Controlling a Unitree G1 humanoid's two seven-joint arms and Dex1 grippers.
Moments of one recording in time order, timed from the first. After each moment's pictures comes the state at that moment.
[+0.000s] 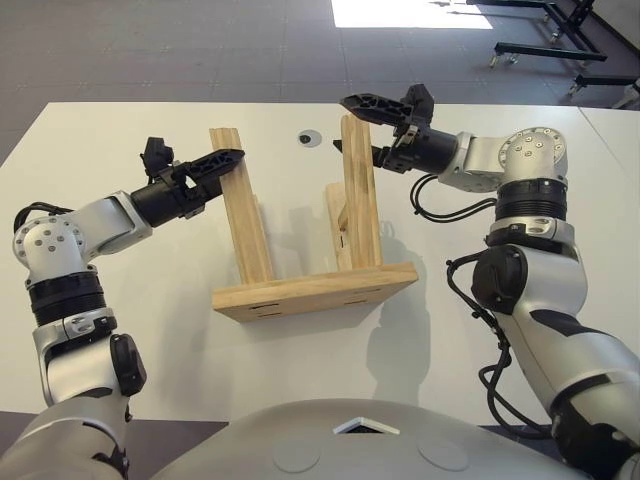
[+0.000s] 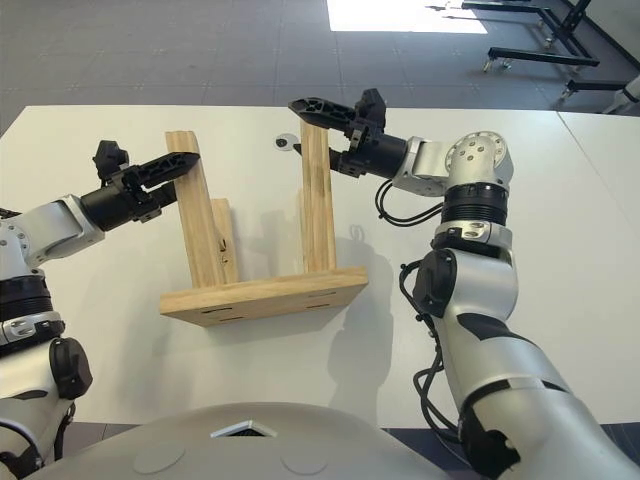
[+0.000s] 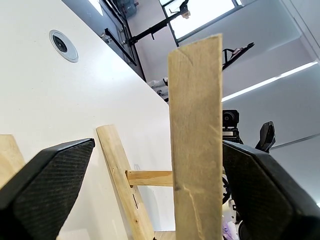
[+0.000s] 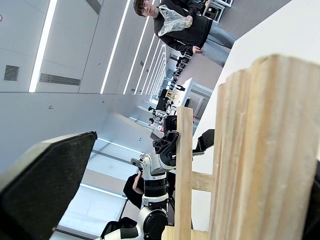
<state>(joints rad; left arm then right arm) -0.44 0.50 0.42 0.24 -1.38 1.31 -0.23 -0.96 -0.29 -0.40 0.72 0.84 1.45 0.75</state>
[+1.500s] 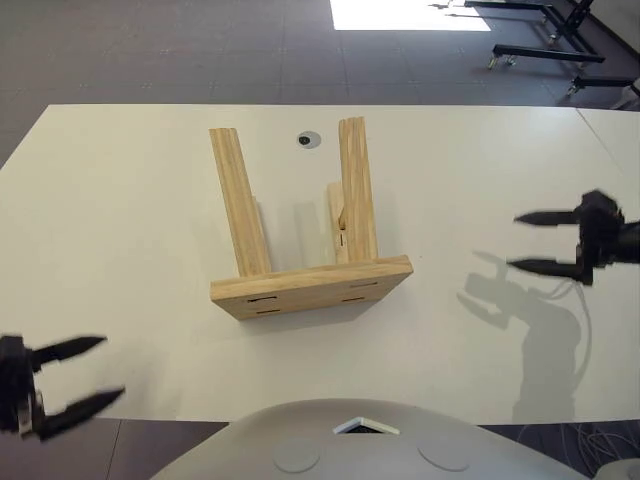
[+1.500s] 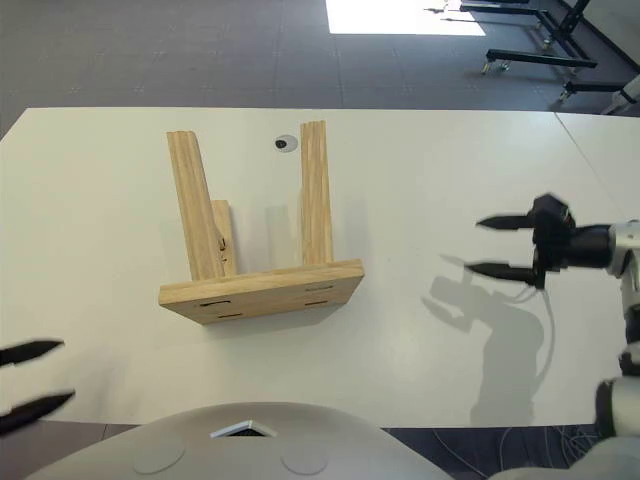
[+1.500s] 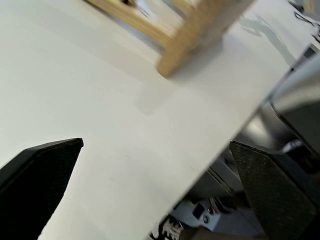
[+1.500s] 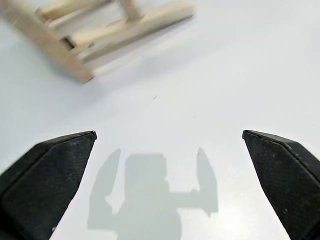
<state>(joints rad) 0.92 0.79 0.67 -0.22 -0.52 0.23 -1.54 -0.20 -1.16 0.13 0.54 0.47 0.02 1.60</state>
